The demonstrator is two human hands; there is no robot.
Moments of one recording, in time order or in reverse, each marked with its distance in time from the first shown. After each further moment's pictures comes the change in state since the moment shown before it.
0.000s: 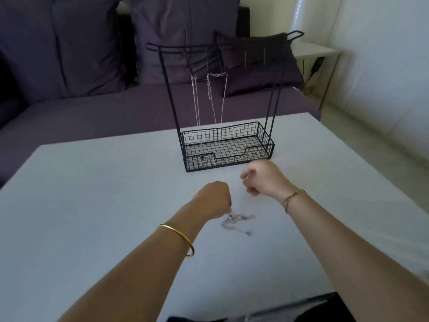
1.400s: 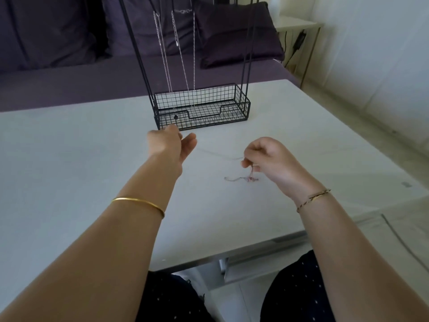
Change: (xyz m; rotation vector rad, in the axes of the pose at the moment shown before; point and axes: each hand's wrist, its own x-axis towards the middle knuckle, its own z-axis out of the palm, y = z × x) left_hand -0.027 0.015 0.010 -1.608 0.628 -0.343; right_hand -0.094 0.048 -0.002 0.446 0.120 -0.006
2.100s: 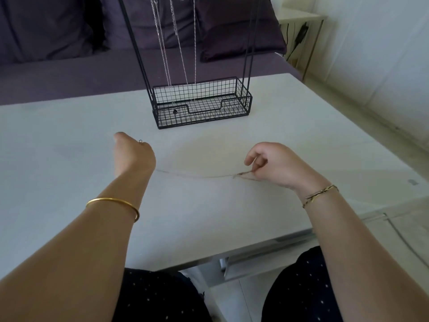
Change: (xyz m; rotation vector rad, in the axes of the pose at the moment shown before) left_hand 0.042 -0.013 -0.057 0.927 0.317 0.290; right_hand 0.009 0.015 -0.012 -0.481 -0.173 -0.010
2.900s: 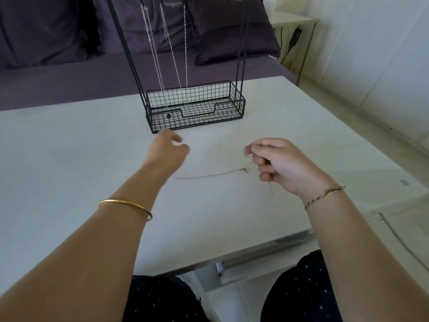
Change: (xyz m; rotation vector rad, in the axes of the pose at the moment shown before) left_hand -0.024 0.031 0.023 -0.039 -0.423 0.240; right_hand -0.011 -0.012 -0.012 0.699 0.070 0.183
